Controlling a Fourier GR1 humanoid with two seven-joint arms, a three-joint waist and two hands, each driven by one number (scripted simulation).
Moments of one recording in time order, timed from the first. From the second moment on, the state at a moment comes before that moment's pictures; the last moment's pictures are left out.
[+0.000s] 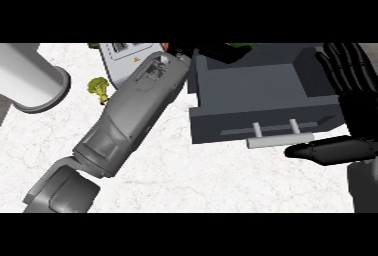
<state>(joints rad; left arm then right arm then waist) -1.33 0.00 -0.17 -0.41 0.26 0.35 -0.25 -0.31 -0.21 -0.13 -1.82 -0.12 0.20 0.09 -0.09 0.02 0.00</state>
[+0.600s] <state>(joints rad) -1.30 0.00 -0.35 -0.31 0.33 0.28 -0.22 -0.38 -0.21 -0.11 -1.78 -0.15 0.25 0.07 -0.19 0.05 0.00</state>
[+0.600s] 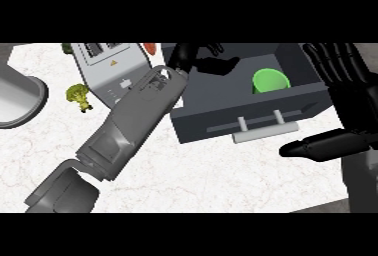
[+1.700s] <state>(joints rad) -1.26 0.00 -0.27 -0.39 0.63 0.31 -0.50 -0.34 -0.38 0.18 -1.79 -0.06 0.61 0.18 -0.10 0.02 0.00</state>
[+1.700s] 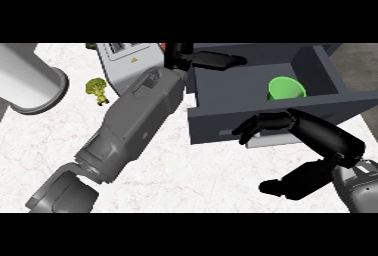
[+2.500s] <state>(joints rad) -1.08 0.05 -0.24 -0.52 0.67 0.21 -0.56 -0.43 -0.31 0.35 -1.13 0.48 0.35 -0.12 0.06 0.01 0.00</state>
